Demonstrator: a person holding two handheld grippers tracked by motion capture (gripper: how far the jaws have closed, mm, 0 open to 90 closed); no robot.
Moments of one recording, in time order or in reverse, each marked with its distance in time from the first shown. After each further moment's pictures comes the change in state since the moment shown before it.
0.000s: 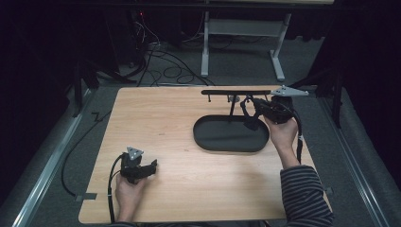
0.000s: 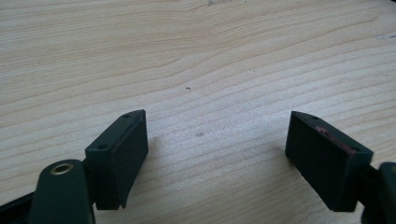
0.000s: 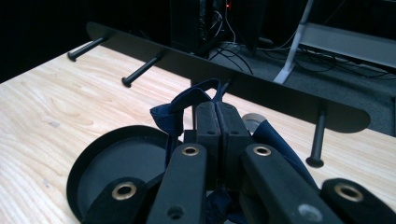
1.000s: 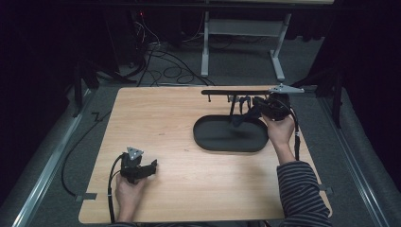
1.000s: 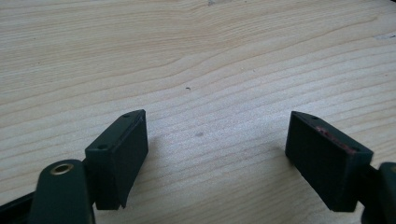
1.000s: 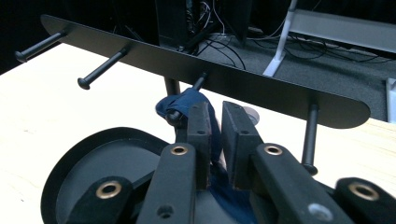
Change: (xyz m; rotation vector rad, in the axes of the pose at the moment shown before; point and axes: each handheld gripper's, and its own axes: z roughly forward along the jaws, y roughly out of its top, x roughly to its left) left arm 0.000 0.000 0.000 0.002 -0.001 0.002; right arm -0.010 -0.003 0.020 0.027 -0.038 0.039
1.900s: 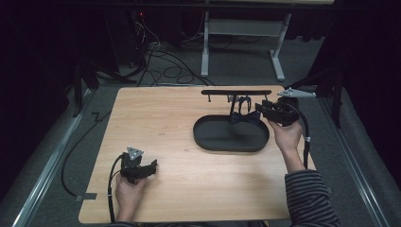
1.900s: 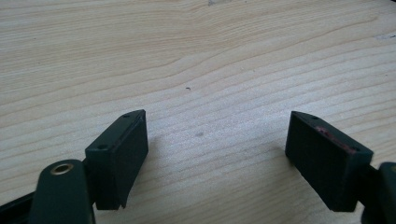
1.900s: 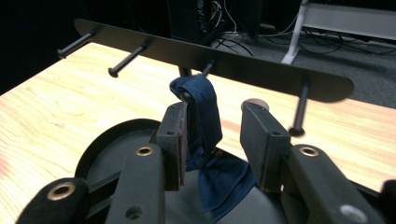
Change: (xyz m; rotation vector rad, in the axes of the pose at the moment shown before) left arm 0.000 0.000 0.000 -0.001 0.001 -0.001; right arm -0.005 -0.009 -0.028 0.004 0.055 0.050
